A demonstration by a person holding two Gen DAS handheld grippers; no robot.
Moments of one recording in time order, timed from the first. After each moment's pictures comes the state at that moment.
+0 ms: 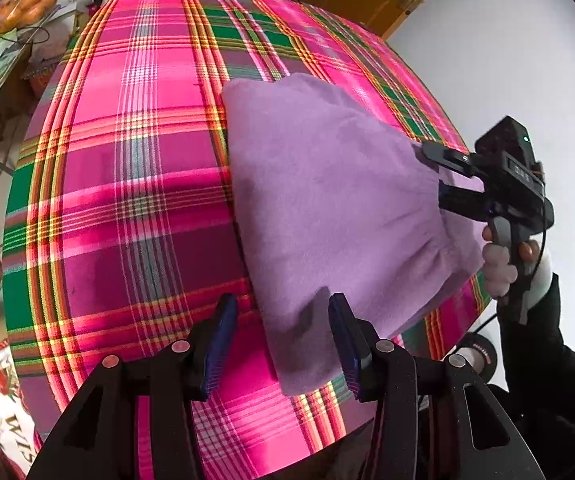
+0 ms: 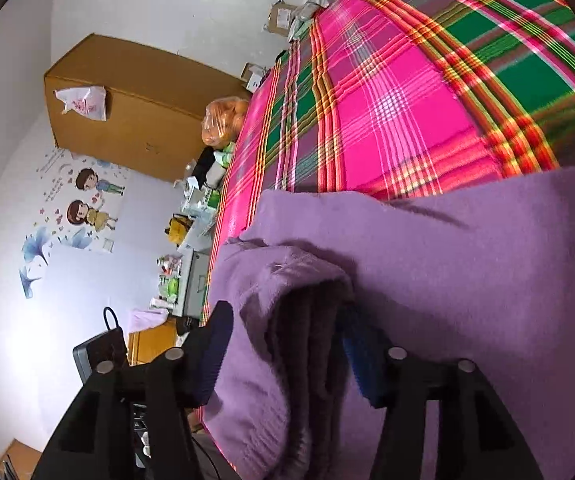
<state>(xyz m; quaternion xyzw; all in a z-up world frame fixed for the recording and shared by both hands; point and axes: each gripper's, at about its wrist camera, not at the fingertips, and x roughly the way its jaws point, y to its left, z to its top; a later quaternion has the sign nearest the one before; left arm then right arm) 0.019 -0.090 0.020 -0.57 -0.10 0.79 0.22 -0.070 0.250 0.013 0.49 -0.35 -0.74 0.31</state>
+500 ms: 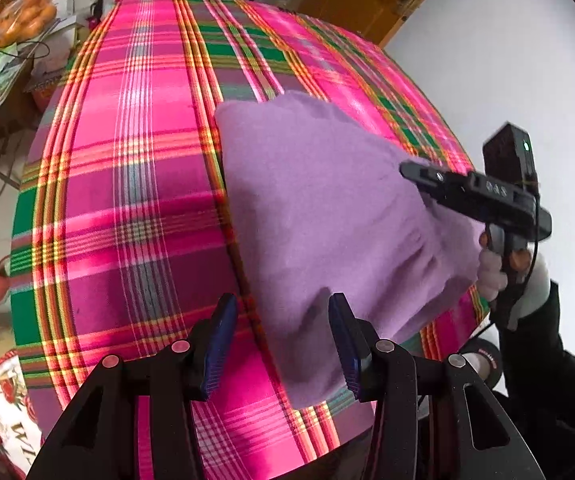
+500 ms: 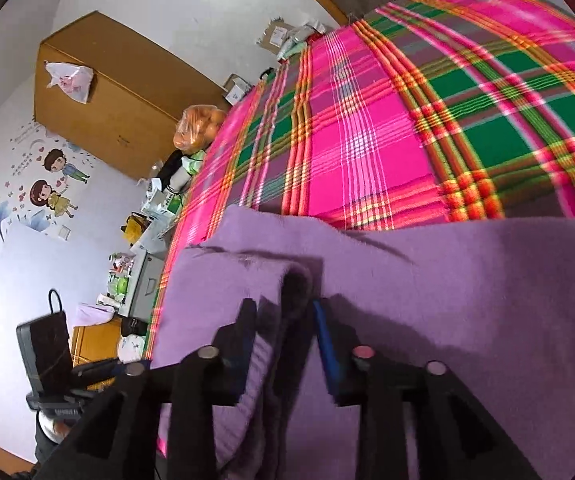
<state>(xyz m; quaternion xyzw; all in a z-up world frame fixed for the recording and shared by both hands) 0.012 -0.080 0.034 -0.54 -0.10 0.81 0.21 -0.054 0.259 0.029 0.47 -0.27 -0.80 0.26</state>
